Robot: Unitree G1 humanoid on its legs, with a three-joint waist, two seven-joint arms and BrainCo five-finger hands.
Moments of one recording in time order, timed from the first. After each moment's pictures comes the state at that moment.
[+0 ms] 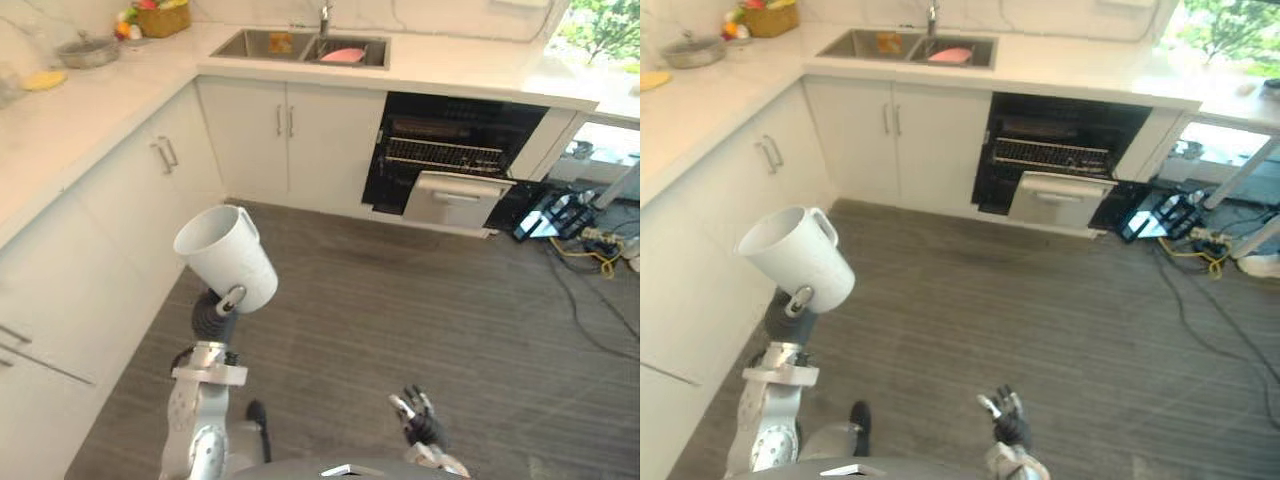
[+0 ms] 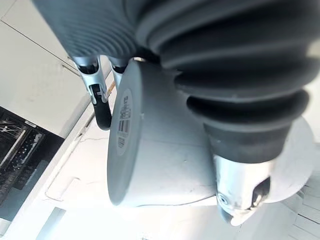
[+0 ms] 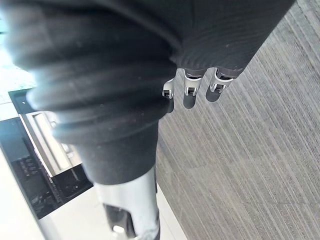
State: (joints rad) left arm 0.26 0.01 -0.15 -0.15 -0.59 -0.35 -0.27; right arm 0.18 0.01 -0.22 0.89 0.56 -0.27 0.28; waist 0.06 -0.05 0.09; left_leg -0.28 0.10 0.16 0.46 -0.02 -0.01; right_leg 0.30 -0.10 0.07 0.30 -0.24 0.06
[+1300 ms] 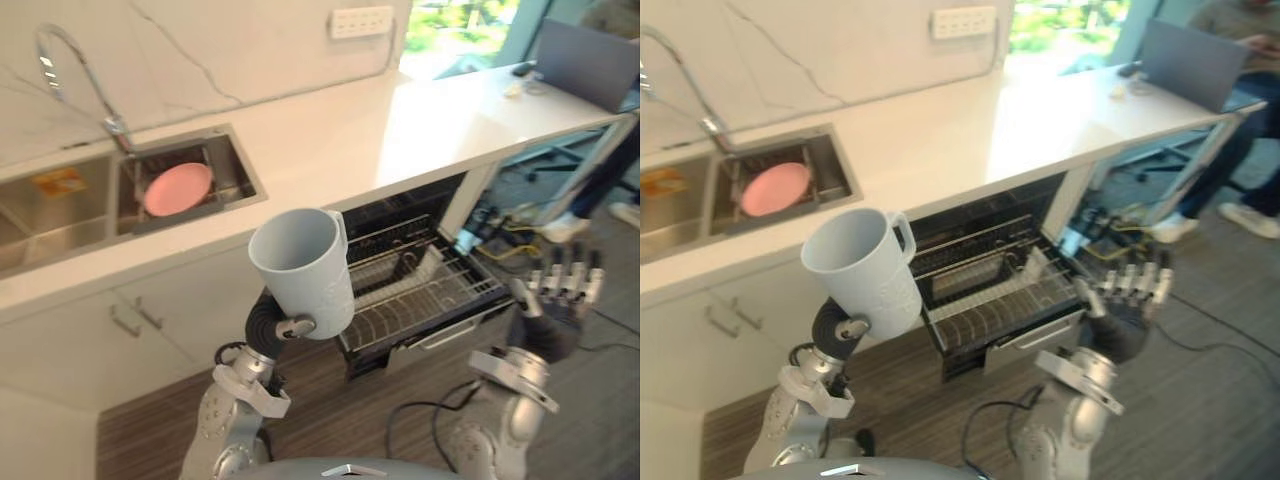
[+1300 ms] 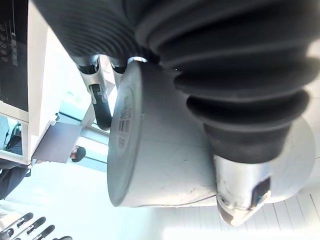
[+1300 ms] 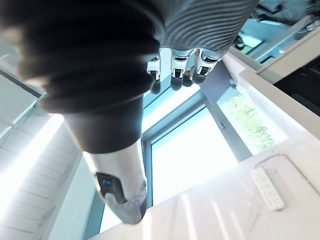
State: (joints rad) left arm 0.30 0.06 -0.44 -0.34 -0.50 -0.30 -0.31; right arm 0.31 0.05 -0.10 -0.38 0.58 -0.55 -0.08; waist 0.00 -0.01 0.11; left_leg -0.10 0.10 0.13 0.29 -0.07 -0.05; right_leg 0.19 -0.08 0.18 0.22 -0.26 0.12
